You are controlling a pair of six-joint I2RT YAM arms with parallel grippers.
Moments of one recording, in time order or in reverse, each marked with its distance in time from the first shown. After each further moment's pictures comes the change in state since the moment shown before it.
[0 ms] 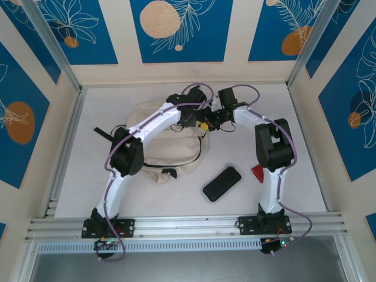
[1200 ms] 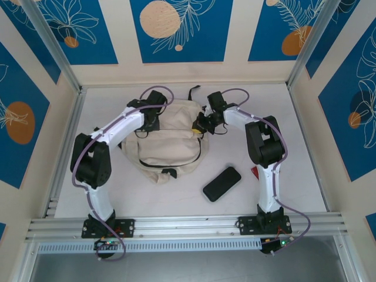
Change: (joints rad) left arm 0.251 -0.413 -0.588 0.109 -0.079 -0.020; right arm 0.058 0.079 0.058 -0.072 0.151 0.029
